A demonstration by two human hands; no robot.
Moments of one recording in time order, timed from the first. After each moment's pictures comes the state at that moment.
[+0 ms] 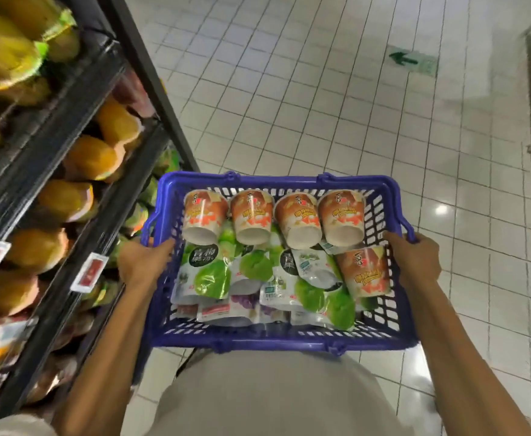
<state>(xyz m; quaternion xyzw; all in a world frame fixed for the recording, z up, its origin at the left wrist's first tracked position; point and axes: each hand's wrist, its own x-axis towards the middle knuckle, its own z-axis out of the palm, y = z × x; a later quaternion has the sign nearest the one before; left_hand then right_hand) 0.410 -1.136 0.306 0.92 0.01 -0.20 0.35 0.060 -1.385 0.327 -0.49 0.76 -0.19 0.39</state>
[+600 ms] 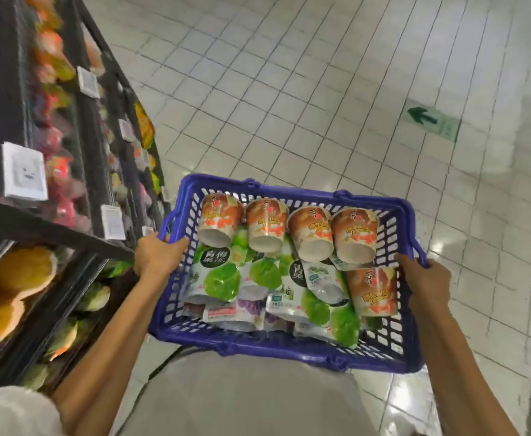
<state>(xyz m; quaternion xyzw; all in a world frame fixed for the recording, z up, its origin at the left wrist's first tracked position) 0.551 -1.505 0.280 0.92 0.04 -0.23 0.30 0.208 -1.769 0.319 -0.47 0.76 -0.17 0.41</state>
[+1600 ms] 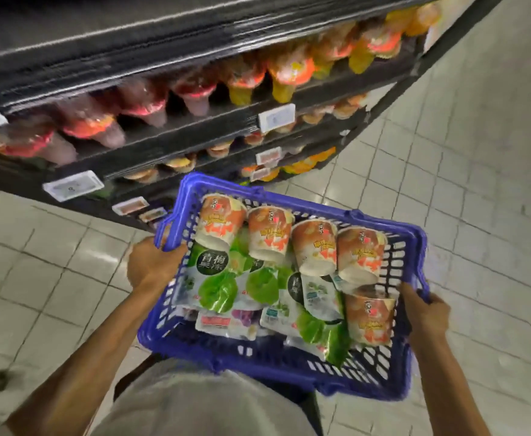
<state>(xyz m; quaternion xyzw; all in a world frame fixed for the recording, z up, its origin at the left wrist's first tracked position) 0.720 -1.733 0.216 0.68 0.63 -0.02 0.38 0.930 -2.107 0.275 -0.87 0.32 0.14 0.35</state>
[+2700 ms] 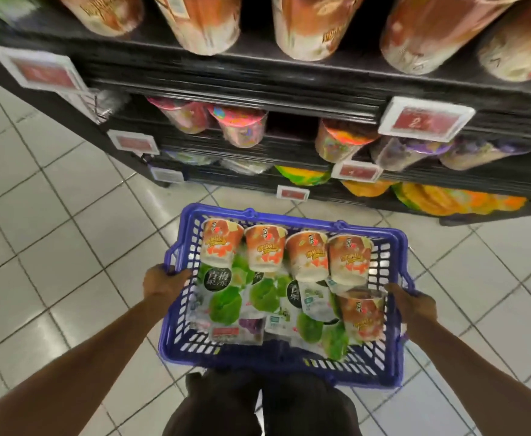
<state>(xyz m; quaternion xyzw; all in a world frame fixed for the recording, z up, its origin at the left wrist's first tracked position) 0.730 -1.791 -0.275 0.42 0.82 -0.01 0.39 1.145 -1.980 -0.265 -0.90 0.08 0.38 0.21</state>
